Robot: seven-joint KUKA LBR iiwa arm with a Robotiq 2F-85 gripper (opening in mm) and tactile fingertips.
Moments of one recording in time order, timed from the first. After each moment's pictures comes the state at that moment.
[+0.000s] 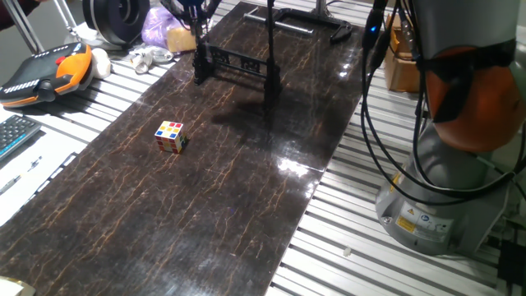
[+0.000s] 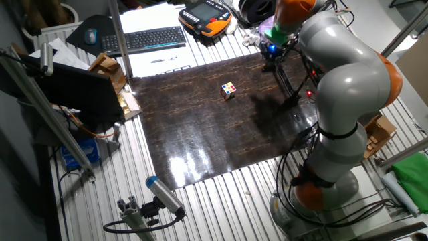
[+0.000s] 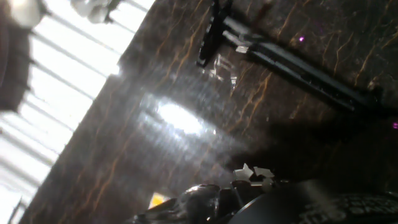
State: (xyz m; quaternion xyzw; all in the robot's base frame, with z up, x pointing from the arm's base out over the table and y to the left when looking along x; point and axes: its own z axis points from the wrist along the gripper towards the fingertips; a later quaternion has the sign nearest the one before) arm 0.589 -0.052 0.288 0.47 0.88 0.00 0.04
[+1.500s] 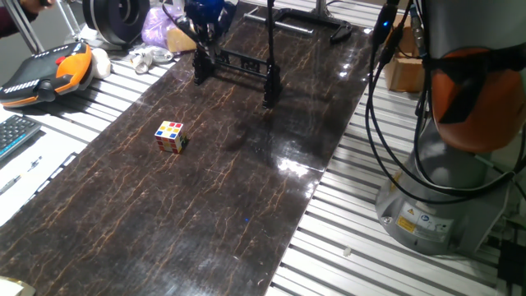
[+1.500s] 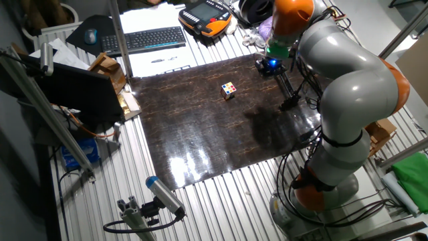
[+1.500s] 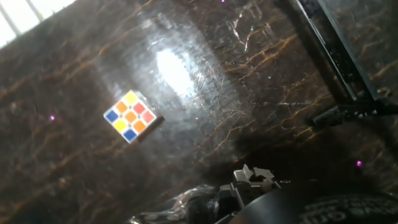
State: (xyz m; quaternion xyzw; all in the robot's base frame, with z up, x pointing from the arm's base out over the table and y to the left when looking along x) arm 0.524 -0.023 0.273 0.25 0.97 -0.01 -0.01
